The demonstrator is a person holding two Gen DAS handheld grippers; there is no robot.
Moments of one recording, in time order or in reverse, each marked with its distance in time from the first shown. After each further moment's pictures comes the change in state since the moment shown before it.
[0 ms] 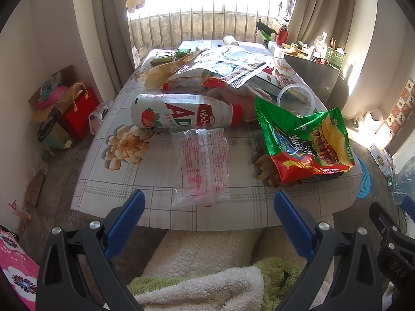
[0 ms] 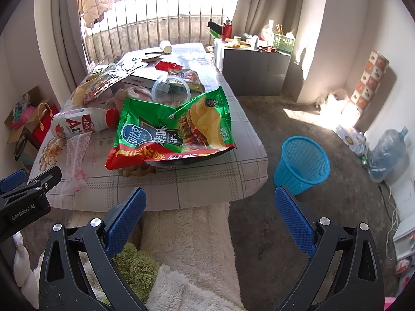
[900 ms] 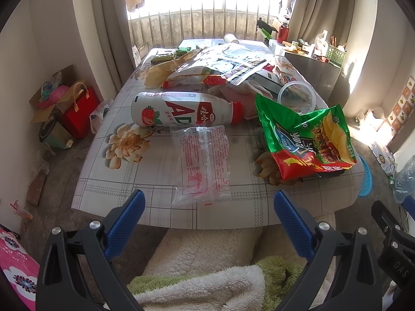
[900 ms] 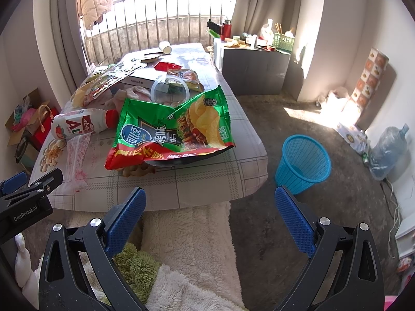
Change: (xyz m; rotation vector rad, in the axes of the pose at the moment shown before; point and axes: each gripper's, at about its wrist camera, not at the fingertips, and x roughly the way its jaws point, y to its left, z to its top) left arm 0.002 0.000 -0.005 0.004 0.004 0.004; right arm 0.000 -0.001 -0.001 0.002 -0.003 0.003
